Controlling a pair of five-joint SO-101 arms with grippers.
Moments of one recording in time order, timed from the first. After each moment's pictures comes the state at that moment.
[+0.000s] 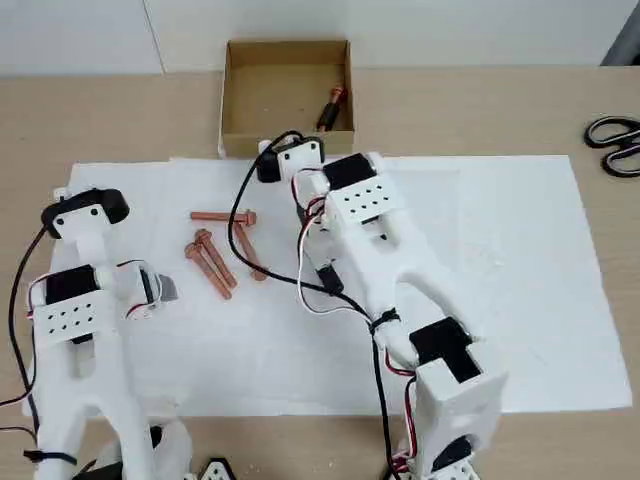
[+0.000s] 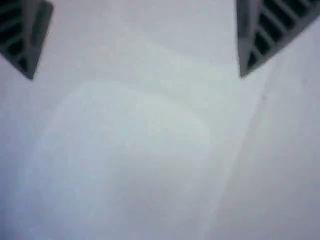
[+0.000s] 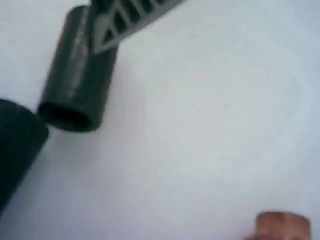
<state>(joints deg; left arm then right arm) -22.6 -28.8 47.0 70.3 4.7 -27.4 17.8 -9.4 84.8 9.1</state>
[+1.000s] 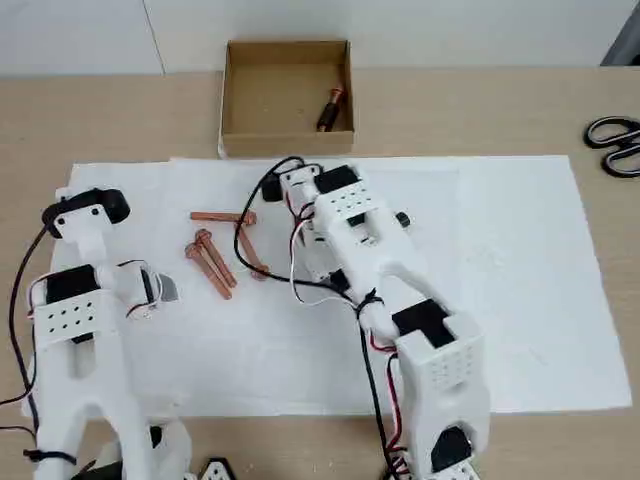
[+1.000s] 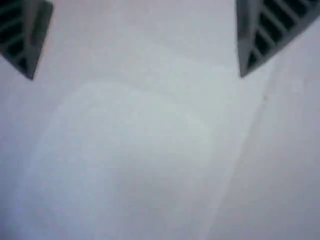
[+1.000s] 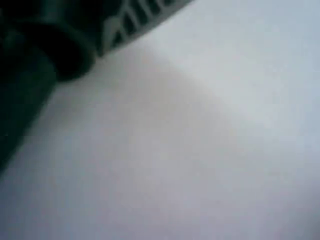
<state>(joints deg) -22.4 -28.6 47.0 70.3 4.7 -27.6 30.0 -11.0 83.4 6.9</state>
